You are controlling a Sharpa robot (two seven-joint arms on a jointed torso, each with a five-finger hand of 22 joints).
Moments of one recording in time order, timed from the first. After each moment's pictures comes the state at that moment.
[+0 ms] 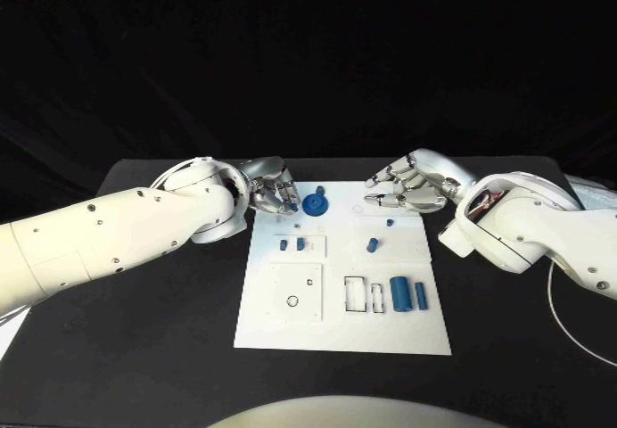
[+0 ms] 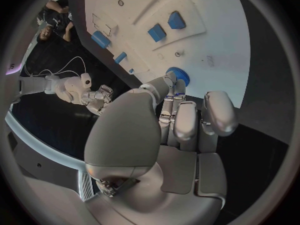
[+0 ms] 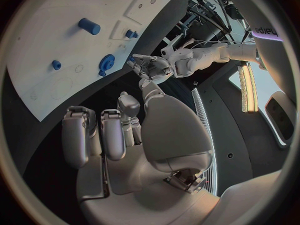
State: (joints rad) left arm 1.24 -0.74 0.02 1.45 -1.29 -0.13 -0.22; left_hand 1.44 -0.14 0.50 -0.02 0.07 1.15 0.13 0.11 0.10 1.25 0.06 0.10 0.07 1.47 -0.03 1.27 1.01 0.10 1.46 0.07 1.13 1.25; right arm 1.27 -0.93 -0.04 1.69 -1.02 -0.33 -0.05; right_hand 1.30 -0.05 0.04 0.17 0.41 0.97 0.14 0.07 0.07 1.30 0.06 1.01 1.15 1.47 -0.02 1.45 1.31 0.05 1.45 0.08 1.43 1.29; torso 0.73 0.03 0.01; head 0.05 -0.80
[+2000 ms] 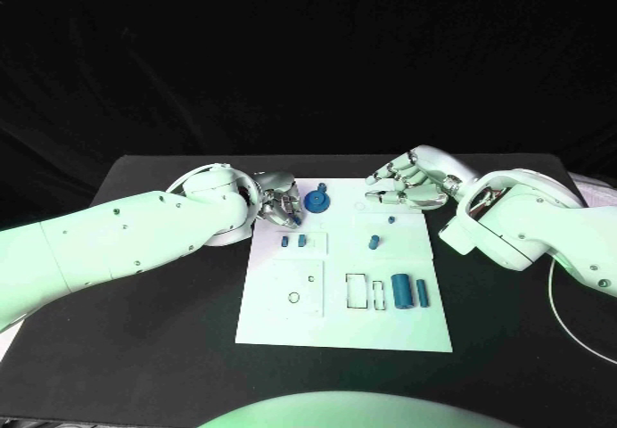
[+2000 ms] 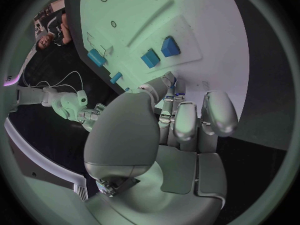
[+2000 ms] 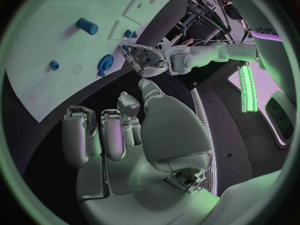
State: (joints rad) left arm 1.21 -0.69 0.00 1.40 -1.36 -0.03 -0.26; left_hand 1.42 -0.14 0.50 -0.02 0.07 1.15 0.13 0.10 0.09 1.25 0.06 0.09 0.07 1.47 -0.03 1.27 1.01 0.10 1.46 0.07 1.13 1.25; right arm 1.27 -0.92 -0.04 1.69 -1.02 -0.32 -0.05; right_hand 1.31 -0.05 0.04 0.17 0.41 0.97 0.14 0.07 0.07 1.30 0.06 1.01 1.15 1.47 -0.02 1.45 1.31 0.05 1.45 0.08 1.43 1.29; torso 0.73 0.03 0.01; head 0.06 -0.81
